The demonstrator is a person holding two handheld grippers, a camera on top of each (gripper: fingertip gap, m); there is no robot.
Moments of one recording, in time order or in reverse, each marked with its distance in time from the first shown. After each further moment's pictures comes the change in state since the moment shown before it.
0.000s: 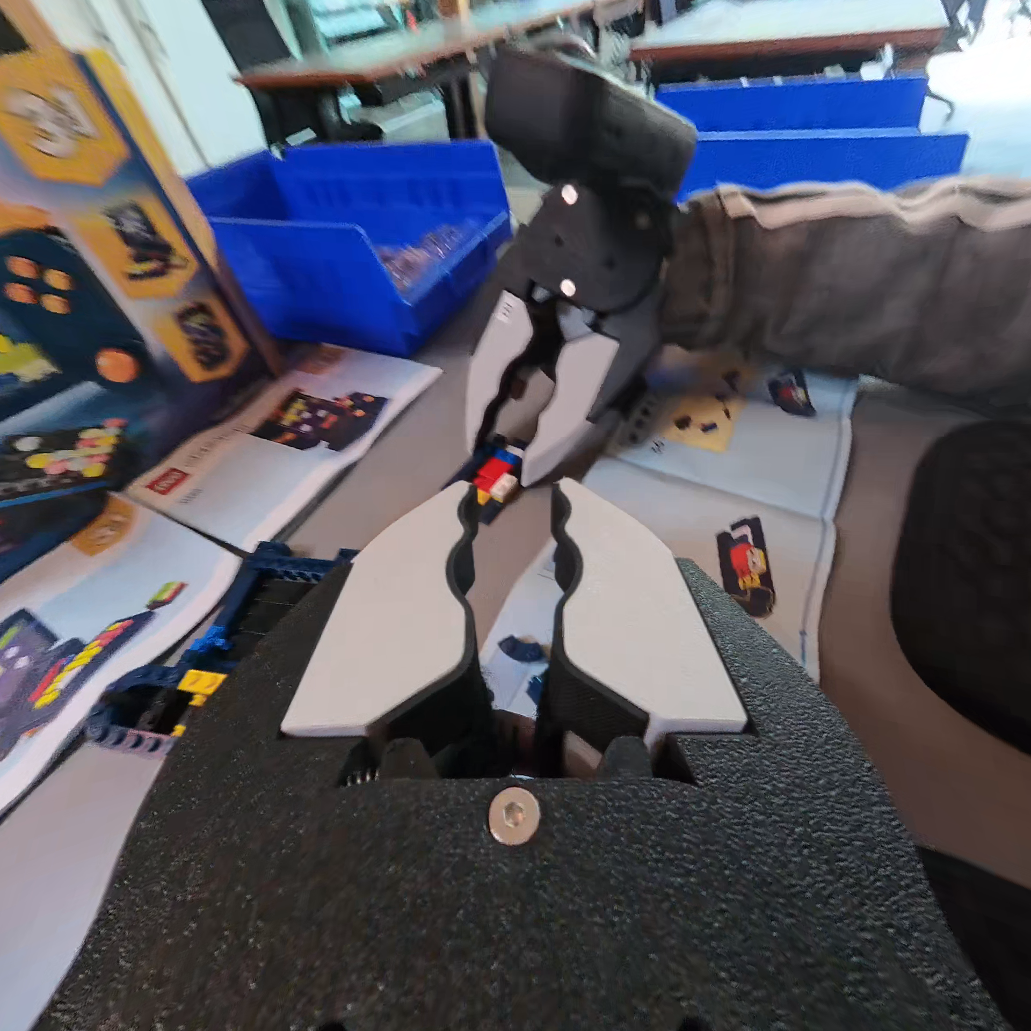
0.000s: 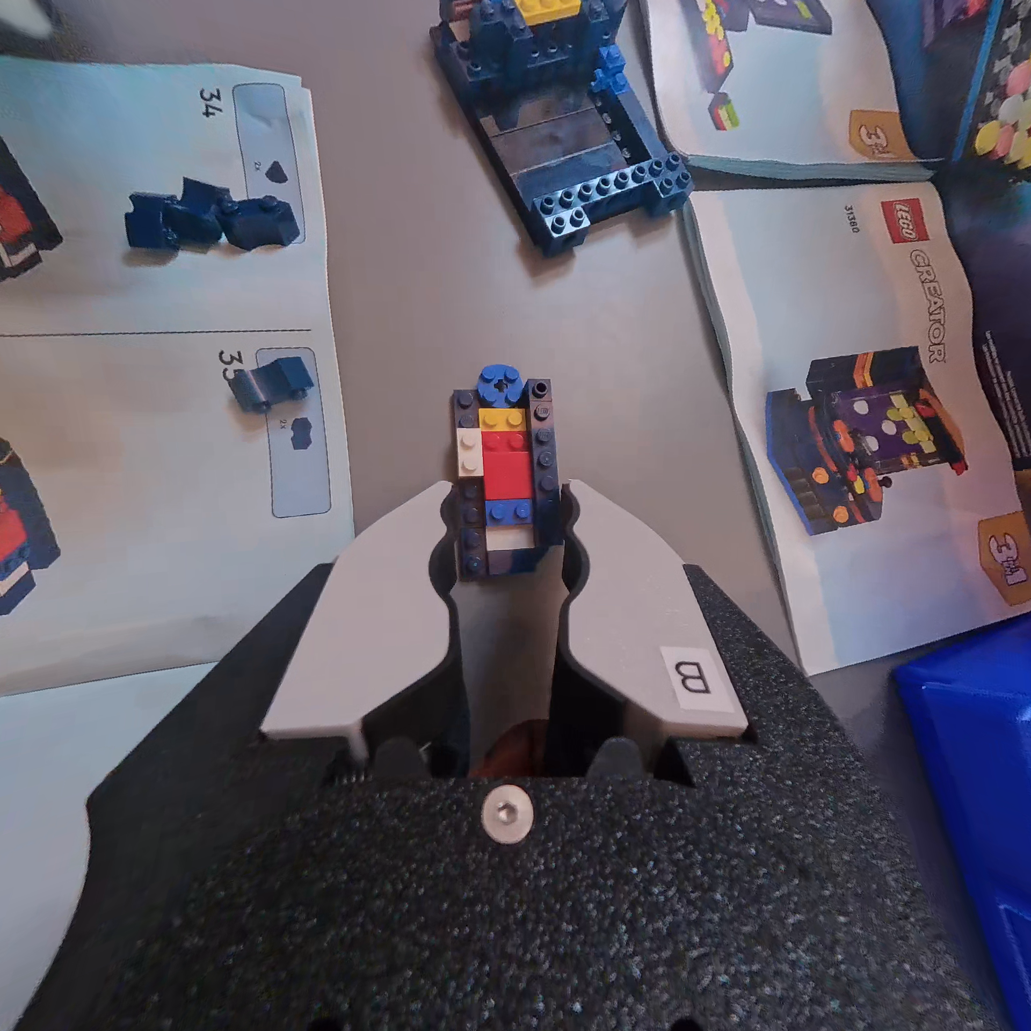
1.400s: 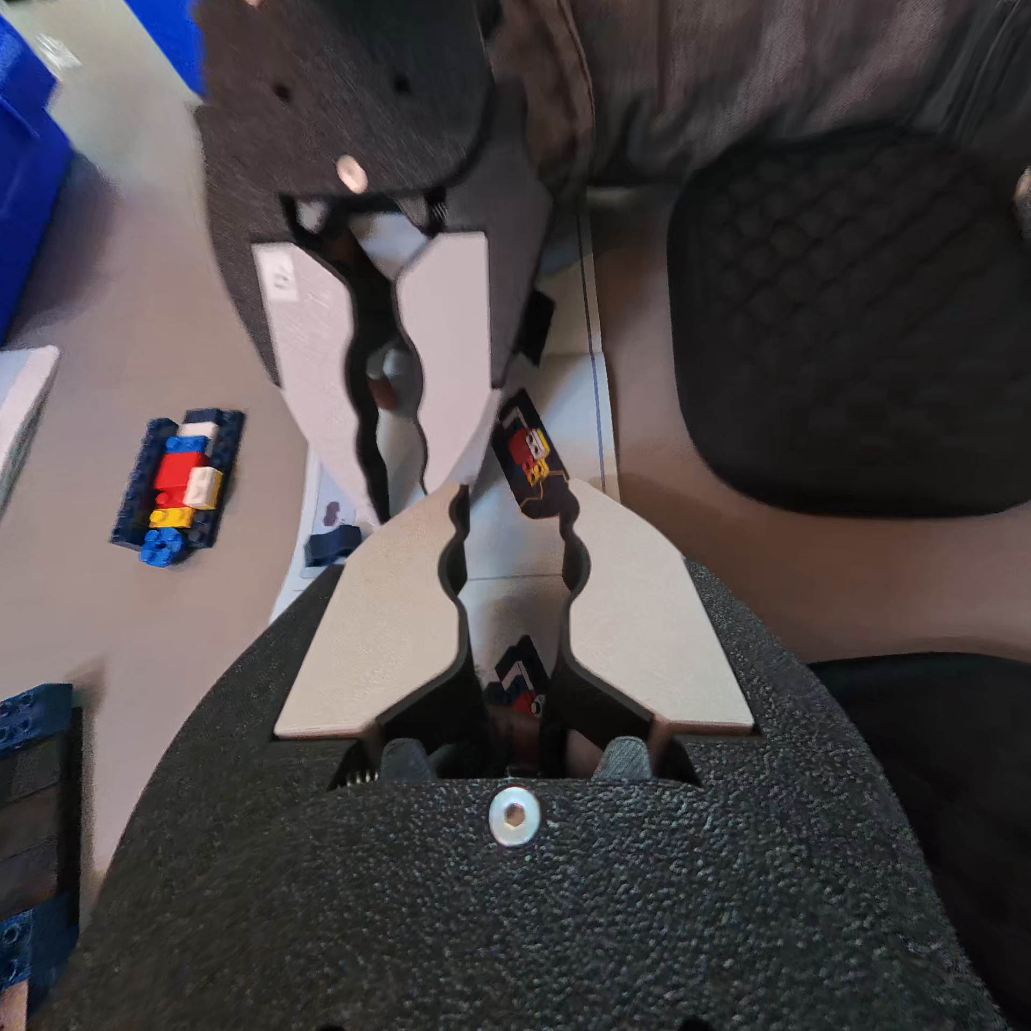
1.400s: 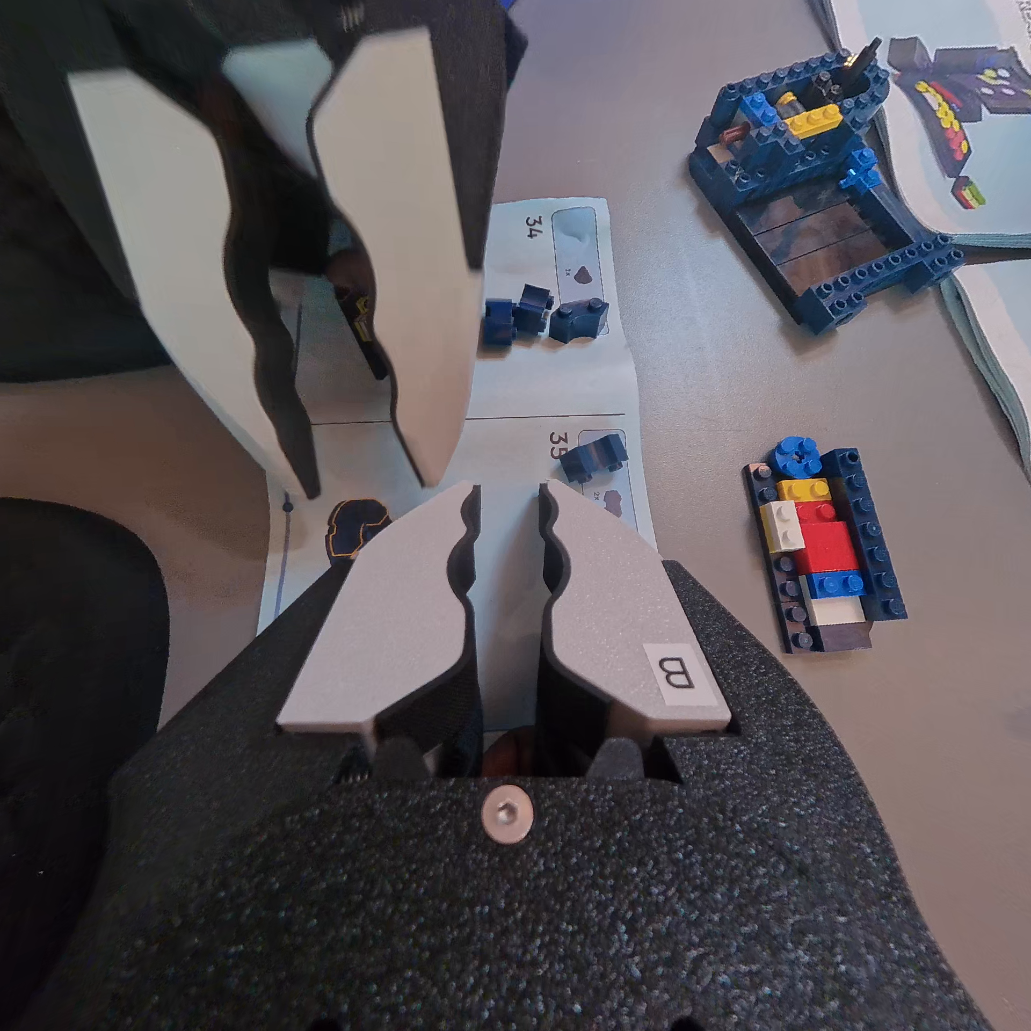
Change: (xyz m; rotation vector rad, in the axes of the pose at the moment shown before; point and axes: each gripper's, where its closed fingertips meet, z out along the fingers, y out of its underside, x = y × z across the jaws) left arm 0.094 0.055 0.012 -0.246 0.481 0.260; right arm -0.099 -0.026 0.001 0.127 -0.125 0.058
